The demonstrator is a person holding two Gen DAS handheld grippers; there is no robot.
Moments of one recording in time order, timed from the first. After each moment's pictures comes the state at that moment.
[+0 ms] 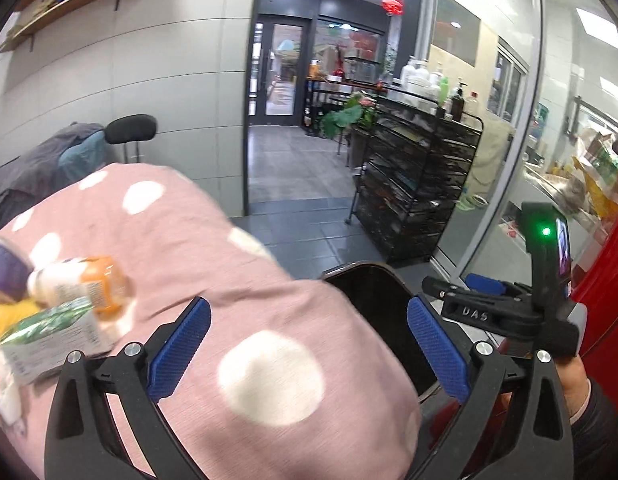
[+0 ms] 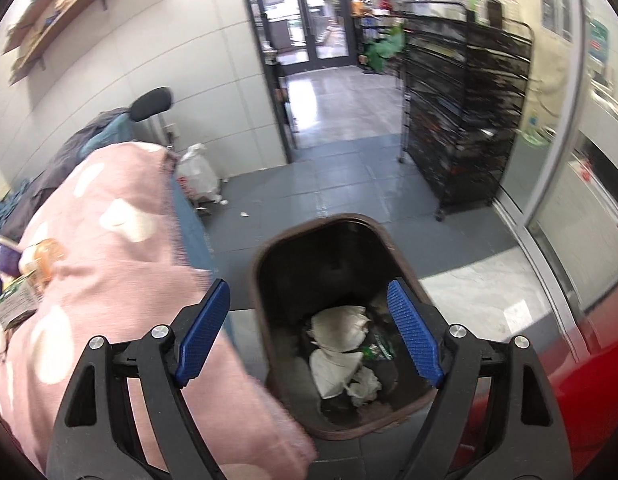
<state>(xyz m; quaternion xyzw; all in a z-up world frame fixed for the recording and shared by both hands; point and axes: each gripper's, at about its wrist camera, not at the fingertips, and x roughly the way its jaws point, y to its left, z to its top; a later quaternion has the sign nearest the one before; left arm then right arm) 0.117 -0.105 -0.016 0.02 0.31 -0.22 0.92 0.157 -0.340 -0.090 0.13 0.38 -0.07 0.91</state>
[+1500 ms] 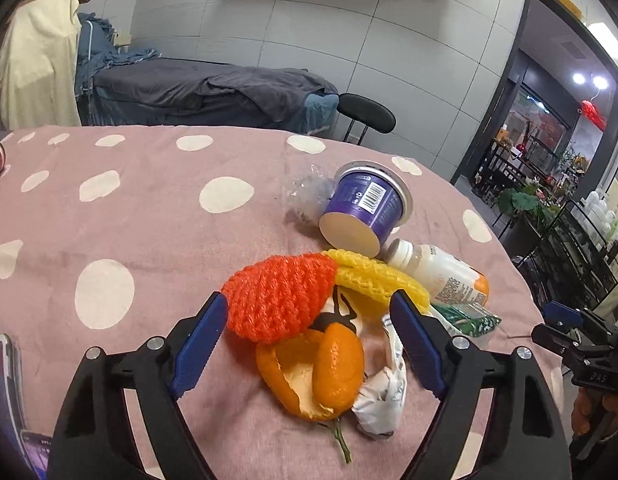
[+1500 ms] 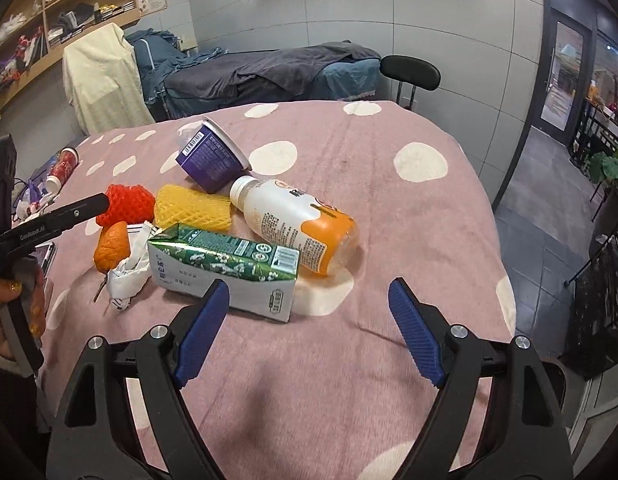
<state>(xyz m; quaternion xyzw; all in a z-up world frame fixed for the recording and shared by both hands) 0.115 0.219 -0.024 -0.16 0.33 0.08 0.93 0.228 -0.053 -0.028 -0.08 0.38 0.29 0.87</state>
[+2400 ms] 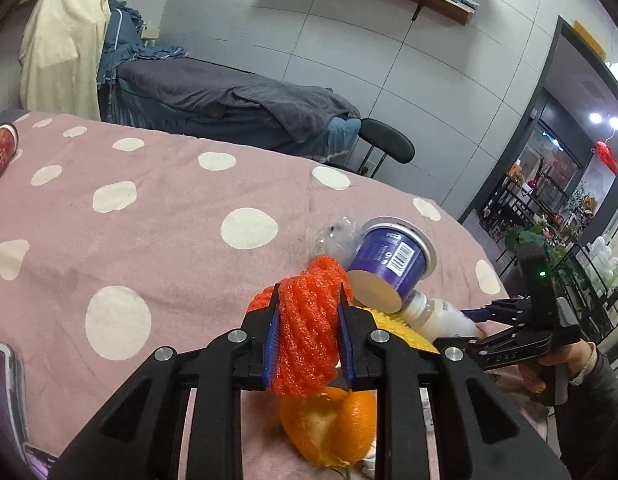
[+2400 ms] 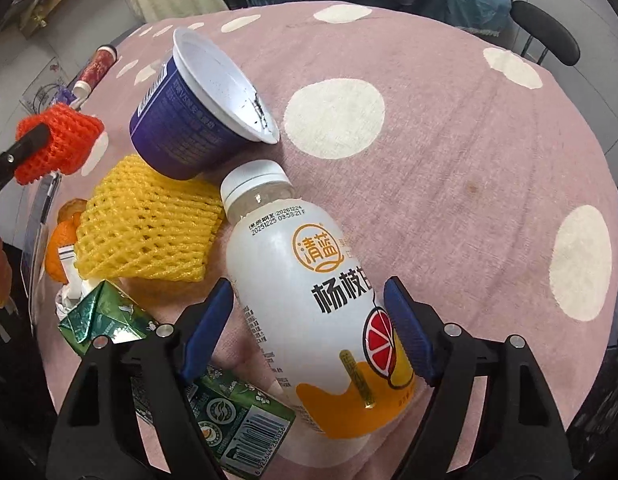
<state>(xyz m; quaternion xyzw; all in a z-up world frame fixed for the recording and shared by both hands) 0.111 0.238 0.000 -0.21 0.29 0.10 0.93 0.363 0.065 -0.089 -0.21 0.52 0.42 0.71</state>
